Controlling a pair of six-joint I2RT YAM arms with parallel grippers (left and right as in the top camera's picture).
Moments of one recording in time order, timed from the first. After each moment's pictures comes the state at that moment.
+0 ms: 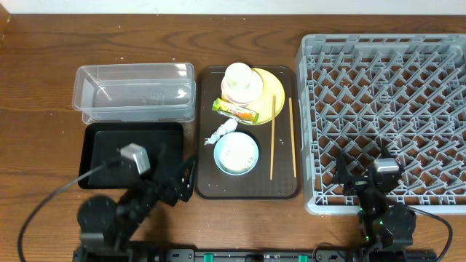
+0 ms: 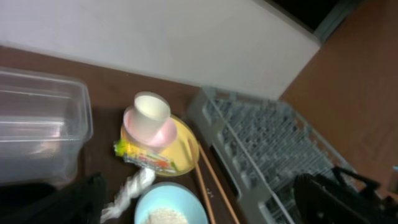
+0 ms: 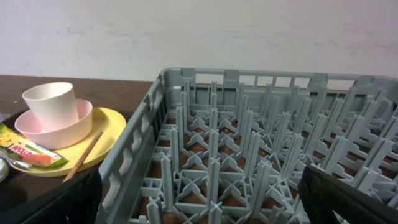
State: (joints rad) left arm -0.04 0.32 0.52 -0.40 0.55 -0.43; right arm 0.03 0.01 0.01 -0.07 -0.05 0.01
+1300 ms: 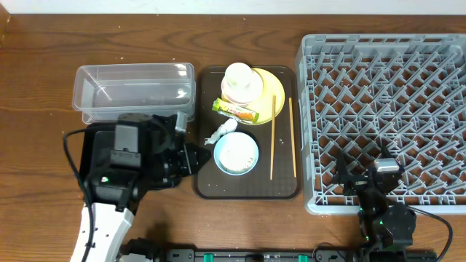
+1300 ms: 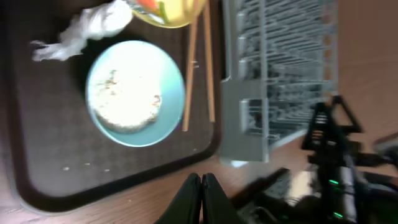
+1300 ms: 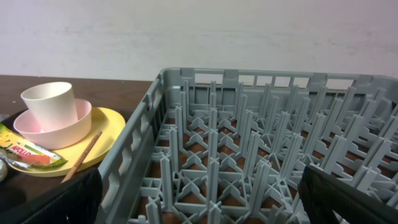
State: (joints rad) left arm -0.19 0.98 0.83 -0.79 0.64 -0.49; right arm 0.03 0.01 0.01 -0.07 -0.05 0.01
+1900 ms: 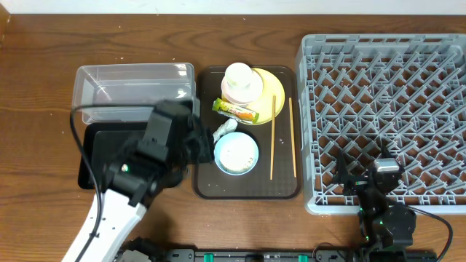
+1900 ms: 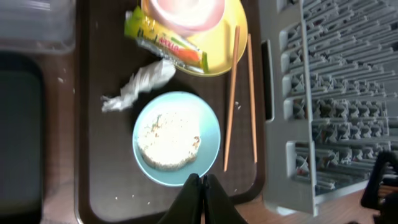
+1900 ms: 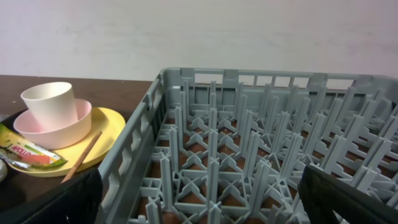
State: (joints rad) left arm -0.43 1.10 1.05 -0.84 0.19 -0.59; right arm 0.03 0.01 0.01 -0.07 -0.05 0.01
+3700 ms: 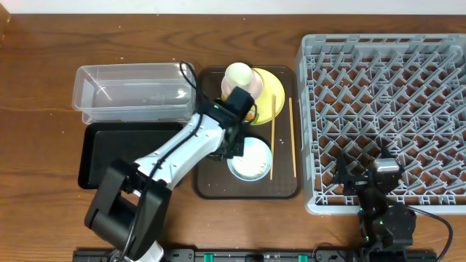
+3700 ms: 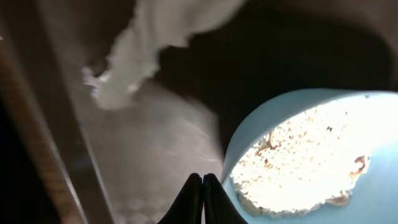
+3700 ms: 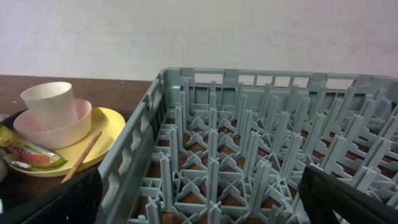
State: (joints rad) left arm -0.60 1.78 1.20 -0.91 0.00 -0.51; right arm 0.03 0.01 0.01 -0.07 -0.05 0.01
